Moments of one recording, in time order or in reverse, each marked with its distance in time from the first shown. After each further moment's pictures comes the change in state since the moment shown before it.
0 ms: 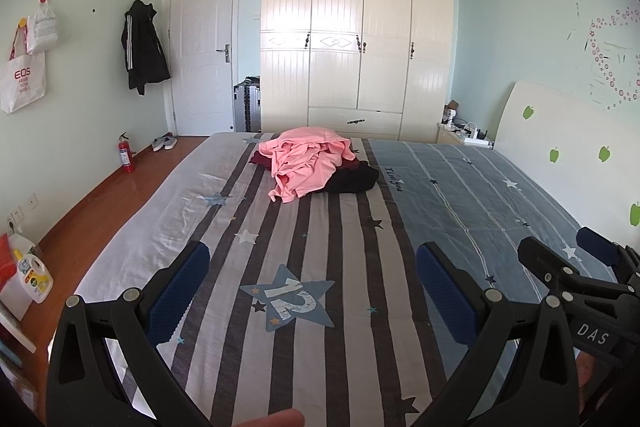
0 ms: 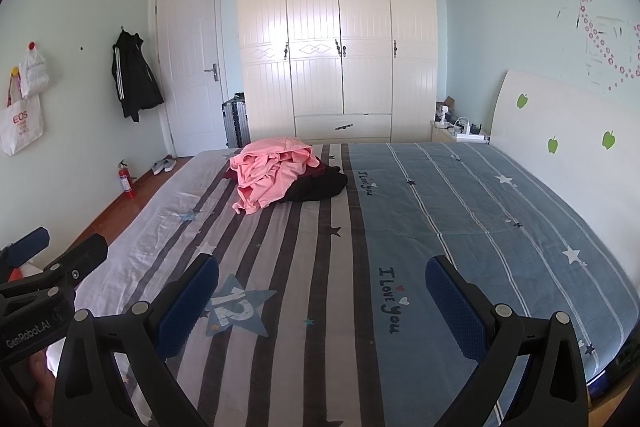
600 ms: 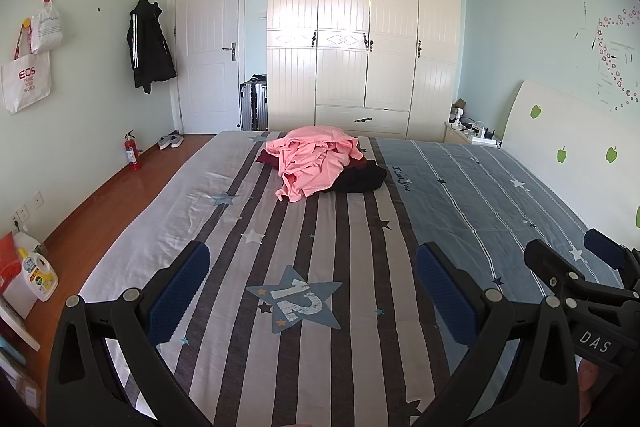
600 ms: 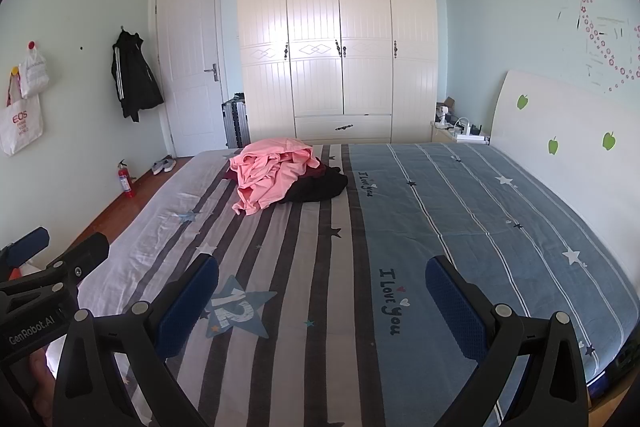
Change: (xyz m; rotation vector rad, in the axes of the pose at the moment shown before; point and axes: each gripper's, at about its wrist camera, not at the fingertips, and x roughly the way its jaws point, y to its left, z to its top) left arm 0.009 0.002 0.005 -0.004 0.004 0.028; right arm 0.004 0.007 0.003 -0.001 -0.011 -0.043
